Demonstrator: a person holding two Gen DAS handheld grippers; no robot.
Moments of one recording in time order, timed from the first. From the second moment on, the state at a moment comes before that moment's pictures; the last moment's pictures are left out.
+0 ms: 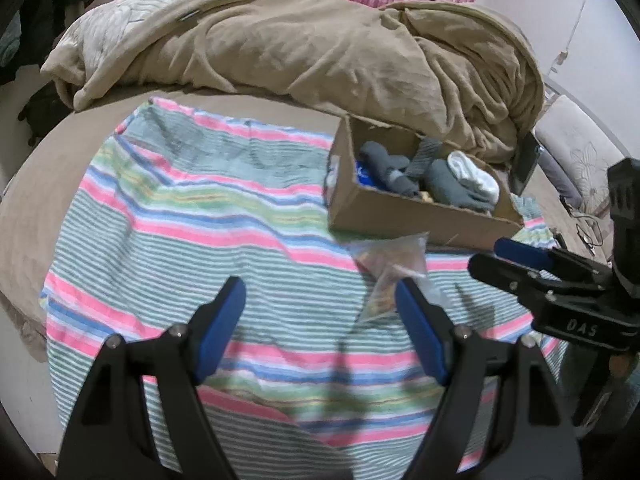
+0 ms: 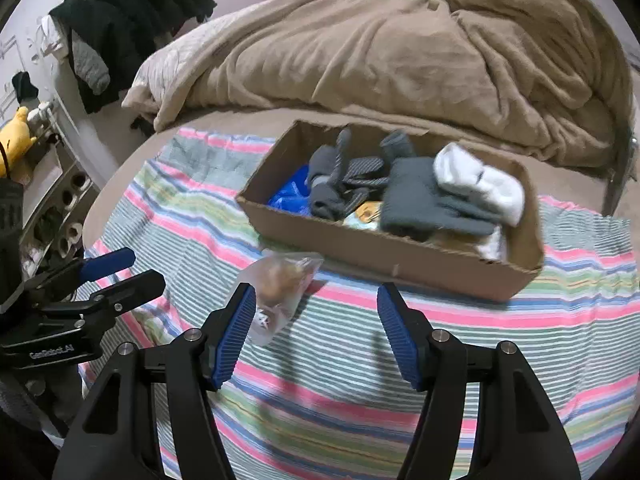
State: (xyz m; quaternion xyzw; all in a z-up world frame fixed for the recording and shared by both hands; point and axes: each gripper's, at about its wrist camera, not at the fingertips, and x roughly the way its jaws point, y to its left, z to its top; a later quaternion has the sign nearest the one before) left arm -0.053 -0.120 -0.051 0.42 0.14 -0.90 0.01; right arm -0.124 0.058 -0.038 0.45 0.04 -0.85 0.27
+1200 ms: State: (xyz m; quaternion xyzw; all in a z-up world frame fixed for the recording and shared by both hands) left arm -0.071 -0.124 -0.060 0.43 0.15 -0.89 0.00; right arm -0.132 0.042 -0.038 0.46 0.04 -0.84 0.30
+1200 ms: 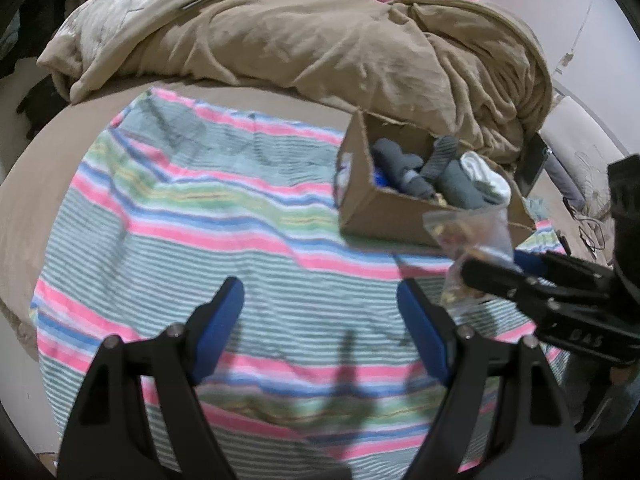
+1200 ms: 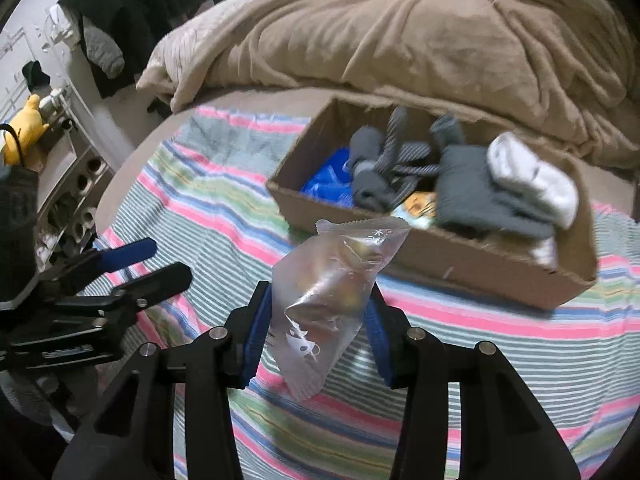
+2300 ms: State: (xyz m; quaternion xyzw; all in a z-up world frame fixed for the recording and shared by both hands) left arm -0.145 -0.114 -0.038 0.40 0.14 -0.91 -0.01; right arm -0.222 0.048 0.011 0.39 0.02 -0.87 0.31
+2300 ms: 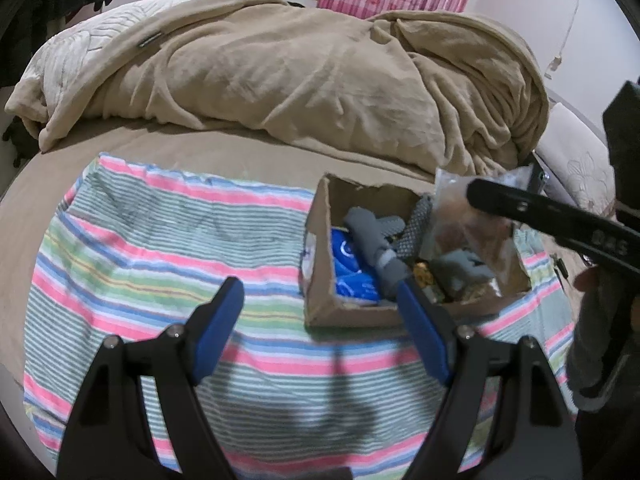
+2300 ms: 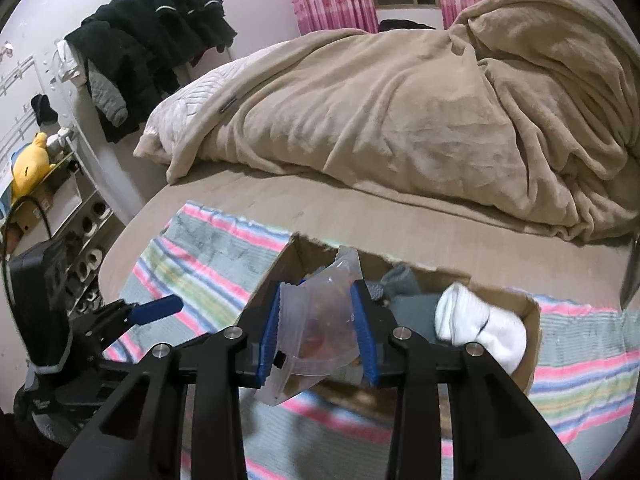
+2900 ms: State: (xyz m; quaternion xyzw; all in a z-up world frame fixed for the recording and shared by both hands) left arm -0.146 -0.108 -0.050 0.42 0.13 -0.90 -0.01; right arm -0.226 0.053 -0.056 0.44 0.02 -0.86 0.27
